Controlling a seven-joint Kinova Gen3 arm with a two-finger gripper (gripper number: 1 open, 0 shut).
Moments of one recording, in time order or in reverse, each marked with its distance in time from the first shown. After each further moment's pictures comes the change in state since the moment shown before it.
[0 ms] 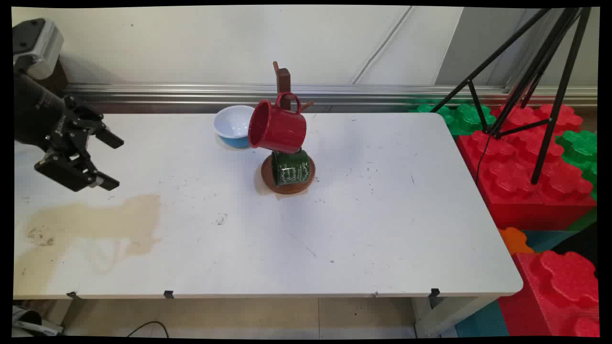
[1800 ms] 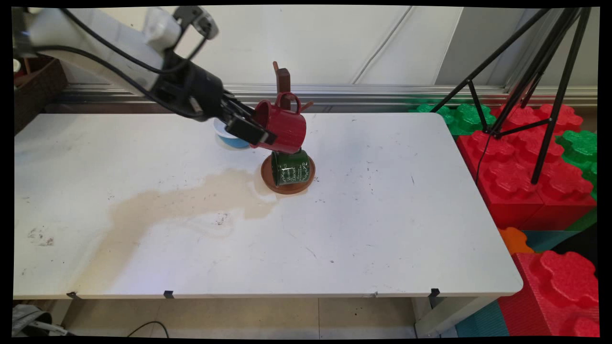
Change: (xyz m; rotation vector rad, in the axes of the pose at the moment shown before) arm 0.139 -0.009 0.107 -0.001 0.385 -0.289
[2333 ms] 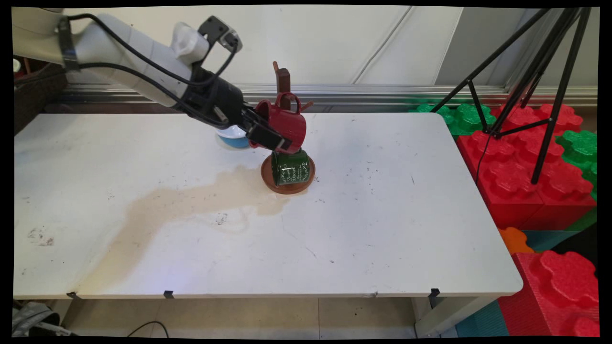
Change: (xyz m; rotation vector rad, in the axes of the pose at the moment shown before) arm 0.002 -0.001 0.036 0.000 0.001 -0.032
